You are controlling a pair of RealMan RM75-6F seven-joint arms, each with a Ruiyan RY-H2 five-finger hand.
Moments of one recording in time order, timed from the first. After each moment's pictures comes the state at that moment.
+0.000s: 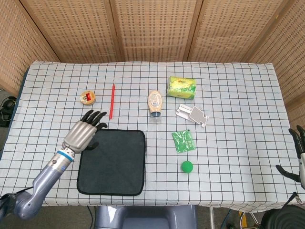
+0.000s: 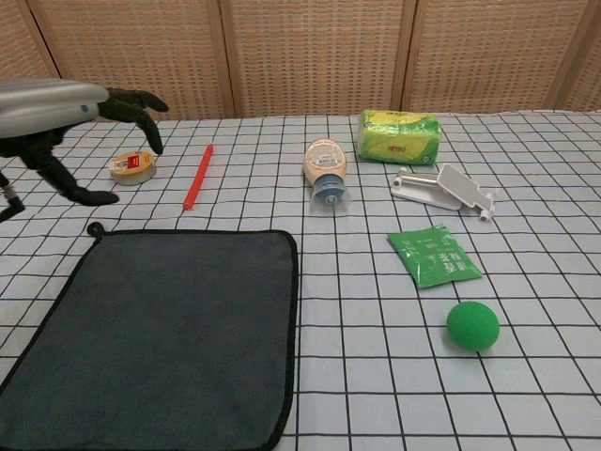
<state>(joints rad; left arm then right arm) -0.61 -1.30 -0.23 -1.73 1.25 0.91 0.44 0.05 -0.94 0.12 -1.73 -1.43 1.53 0.02</state>
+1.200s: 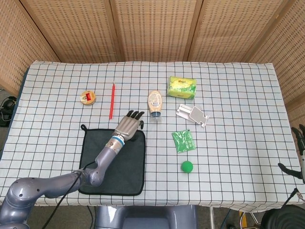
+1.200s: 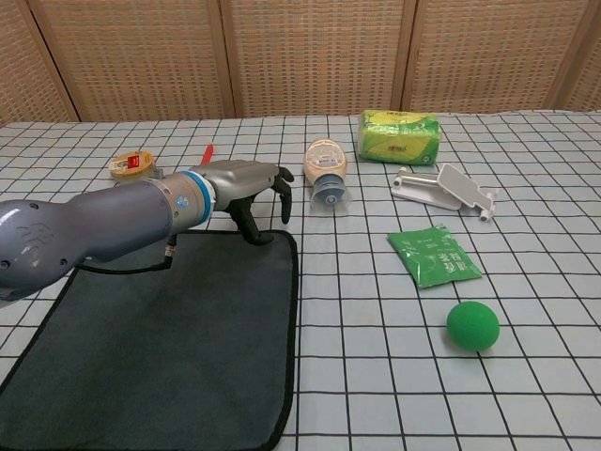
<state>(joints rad) -1.02 -1.87 -0.27 -1.07 0.86 0.71 0.49 0.07 -0.95 0.14 -1.69 -1.37 1.46 0.06</state>
